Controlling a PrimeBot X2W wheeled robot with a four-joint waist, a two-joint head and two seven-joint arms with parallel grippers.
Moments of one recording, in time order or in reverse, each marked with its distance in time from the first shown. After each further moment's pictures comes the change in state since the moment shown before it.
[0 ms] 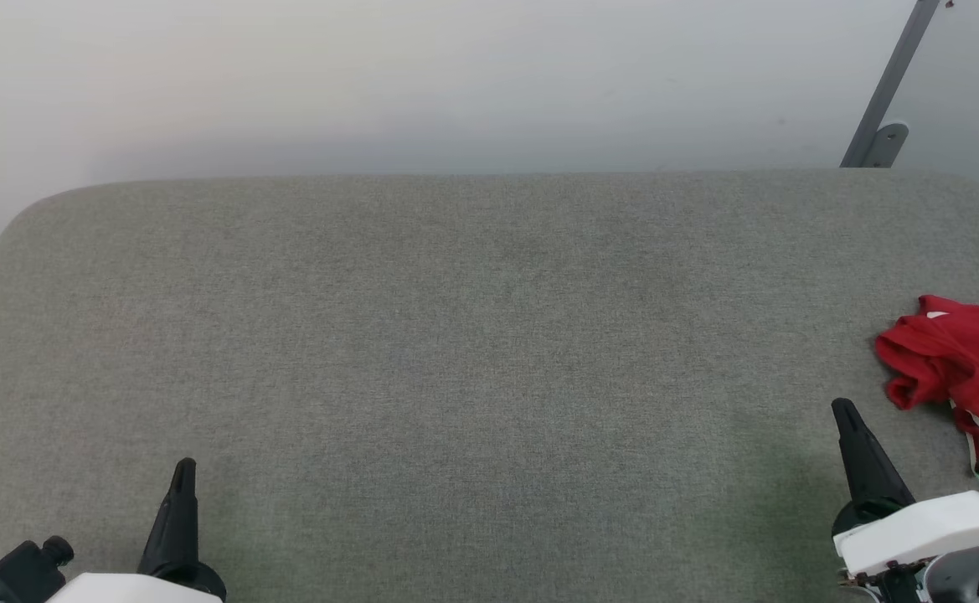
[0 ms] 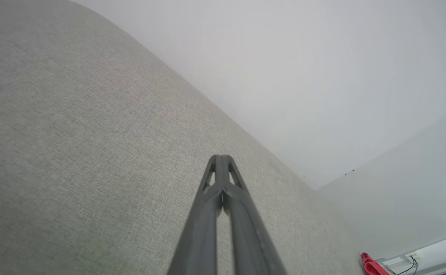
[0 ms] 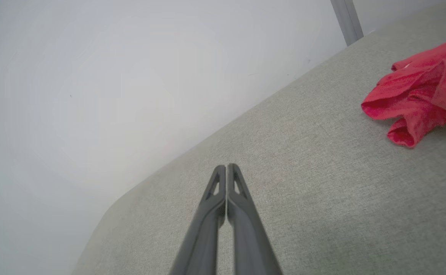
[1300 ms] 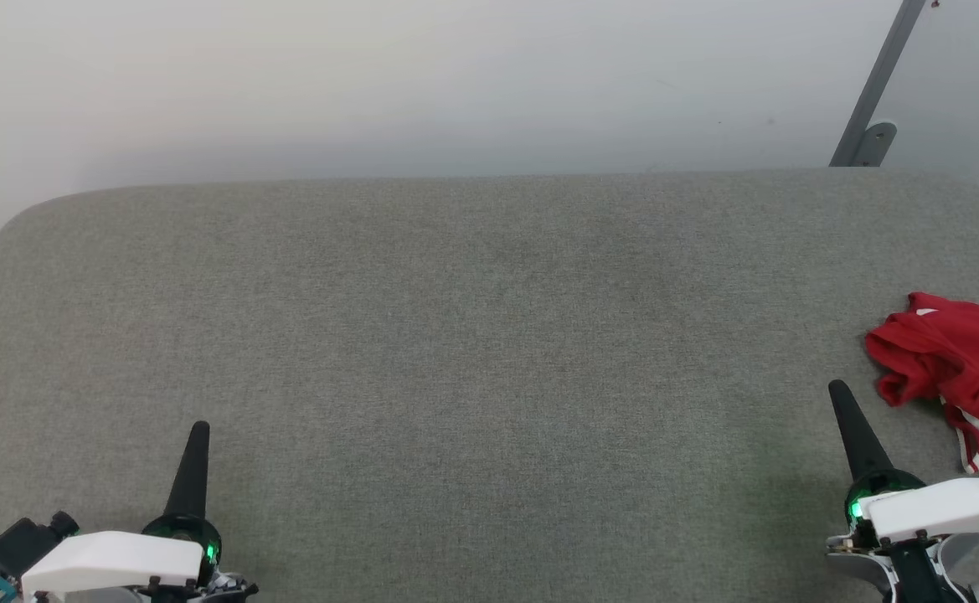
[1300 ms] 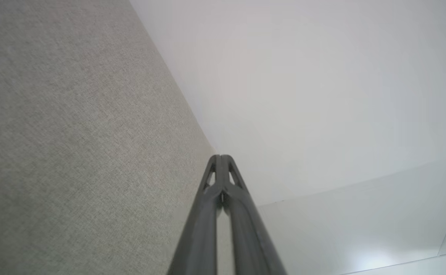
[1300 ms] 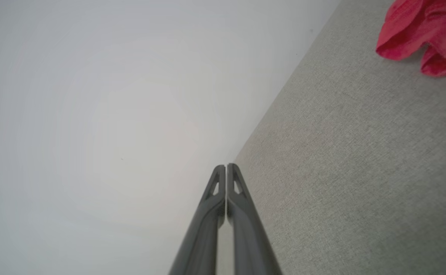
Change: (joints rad) left arm -0.096 -0.062 0.042 0.045 -0.376 0.000 0.114; right arm -0.060 0.039 -0.029 0.065 0.418 -0.001 0.043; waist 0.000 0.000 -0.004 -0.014
